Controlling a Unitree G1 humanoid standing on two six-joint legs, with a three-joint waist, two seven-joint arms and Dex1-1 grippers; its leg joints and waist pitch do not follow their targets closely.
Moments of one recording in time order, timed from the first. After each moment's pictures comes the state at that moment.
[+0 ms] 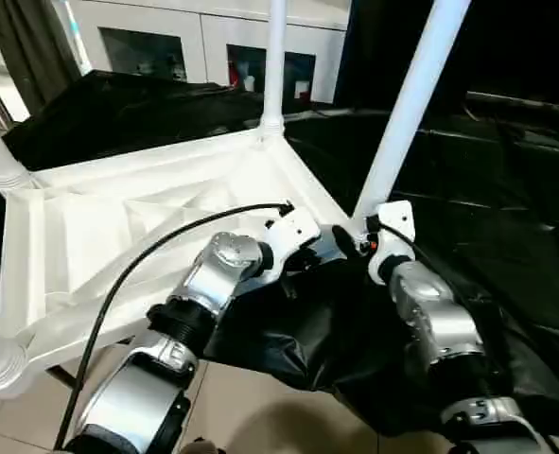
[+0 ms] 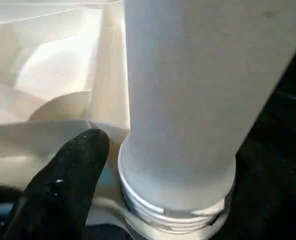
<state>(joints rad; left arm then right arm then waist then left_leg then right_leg) -0.74 0.09 -0.27 0.72 0.19 0.21 -0.82 -0.47 -0.11 -0.01 0.50 0.06 0.19 0.33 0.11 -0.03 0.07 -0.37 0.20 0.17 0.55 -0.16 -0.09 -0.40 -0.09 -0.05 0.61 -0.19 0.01</state>
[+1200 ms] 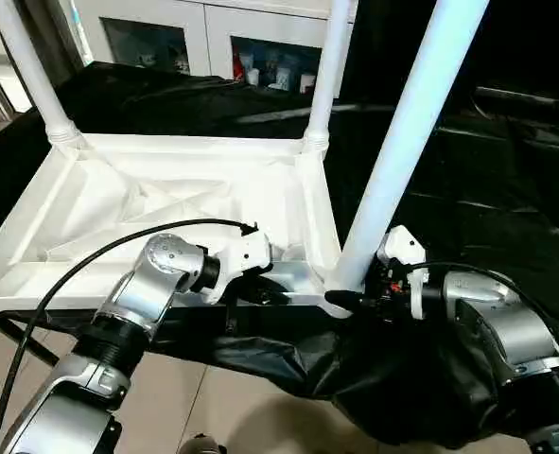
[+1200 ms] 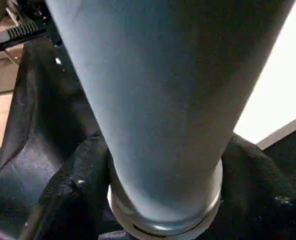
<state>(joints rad) -0.59 0.34 -0.29 0.48 0.08 0.13 -1.29 -0.35 -0.45 0.17 0.23 0.19 0.30 1.05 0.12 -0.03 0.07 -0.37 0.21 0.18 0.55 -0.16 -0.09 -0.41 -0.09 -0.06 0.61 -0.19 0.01</state>
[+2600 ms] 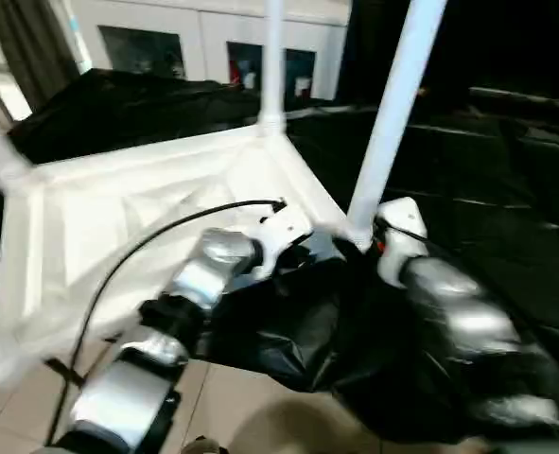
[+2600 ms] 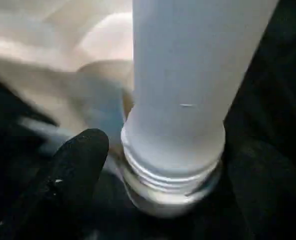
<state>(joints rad) -0.73 0.16 -0.26 0.74 0.16 0.13 -0.93 -0.42 -0.32 0.06 0.38 0.11 0.26 0.67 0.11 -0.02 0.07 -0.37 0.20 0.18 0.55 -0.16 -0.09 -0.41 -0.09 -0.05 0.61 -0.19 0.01</state>
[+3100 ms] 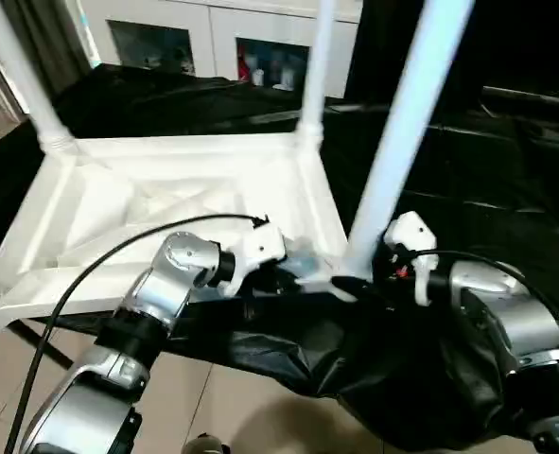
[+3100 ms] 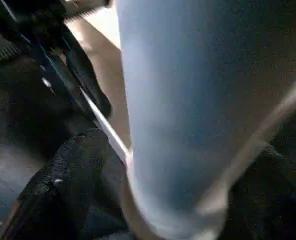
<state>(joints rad) -0.63 0.27 -0.29 0.56 0.11 0.10 -1.19 -0.38 -0.45 0.13 0.24 0.18 0.30 1.00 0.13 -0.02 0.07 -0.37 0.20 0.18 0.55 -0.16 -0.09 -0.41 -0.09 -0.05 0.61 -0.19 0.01</state>
